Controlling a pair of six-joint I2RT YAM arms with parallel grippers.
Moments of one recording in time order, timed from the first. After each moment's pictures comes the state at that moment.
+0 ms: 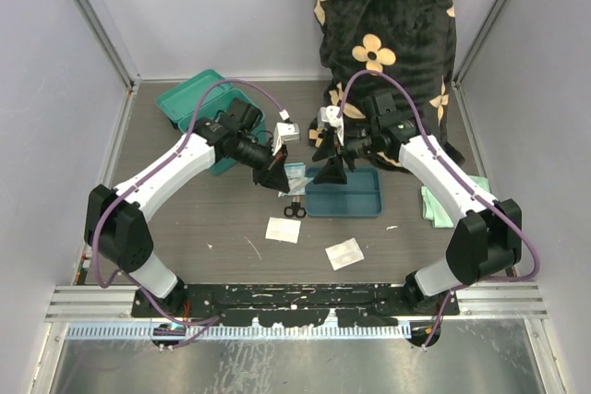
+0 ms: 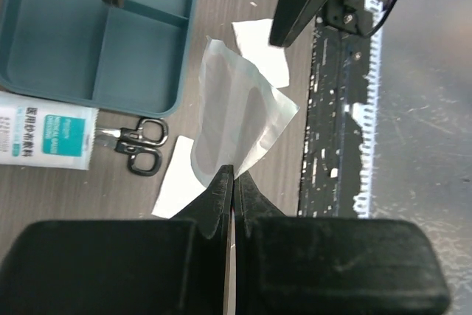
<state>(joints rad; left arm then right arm) -0.56 1.61 1.39 -0.81 0.88 0.43 0.36 1.48 1.28 -0.69 -1.07 -0.73</state>
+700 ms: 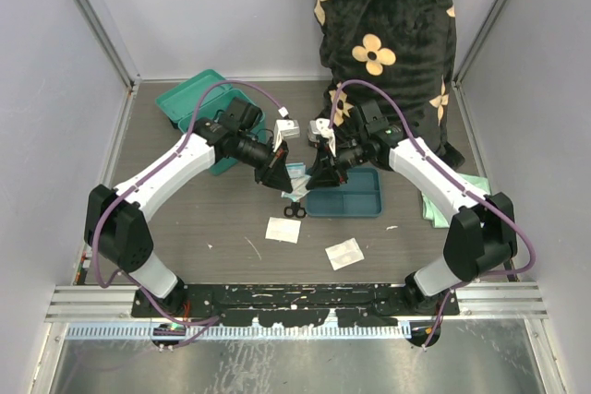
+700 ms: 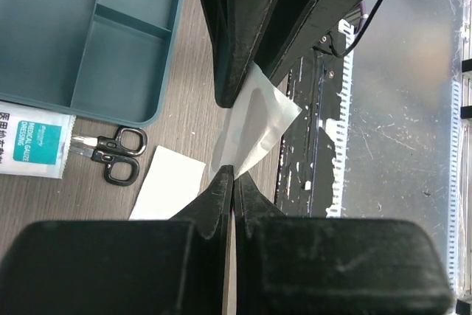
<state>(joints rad) -0.56 1.61 1.39 -0.78 0.95 0.30 0.43 1.51 1.24 -0.73 -1.13 -0.76</state>
